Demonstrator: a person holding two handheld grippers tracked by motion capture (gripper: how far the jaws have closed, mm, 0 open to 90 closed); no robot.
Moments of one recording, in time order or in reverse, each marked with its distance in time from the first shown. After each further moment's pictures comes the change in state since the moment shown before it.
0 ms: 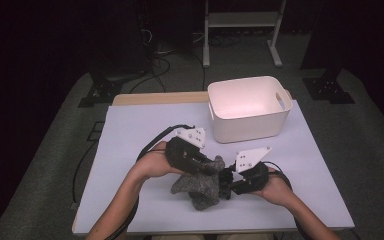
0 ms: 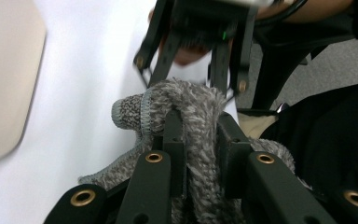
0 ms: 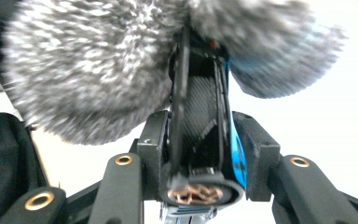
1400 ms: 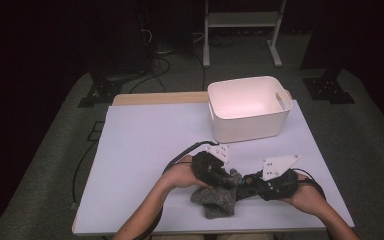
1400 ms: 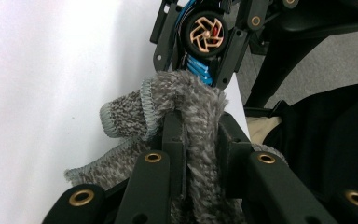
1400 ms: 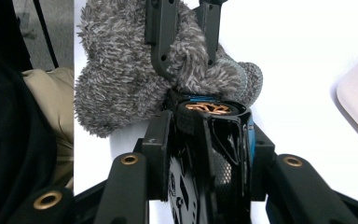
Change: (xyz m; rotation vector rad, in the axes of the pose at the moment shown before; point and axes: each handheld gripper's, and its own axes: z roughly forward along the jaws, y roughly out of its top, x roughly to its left) left arm 0.011 -0.005 0.086 0.040 -0.085 -0.019; right arm 0.010 -0.035 -0.054 0.118 -0.084 -0.012
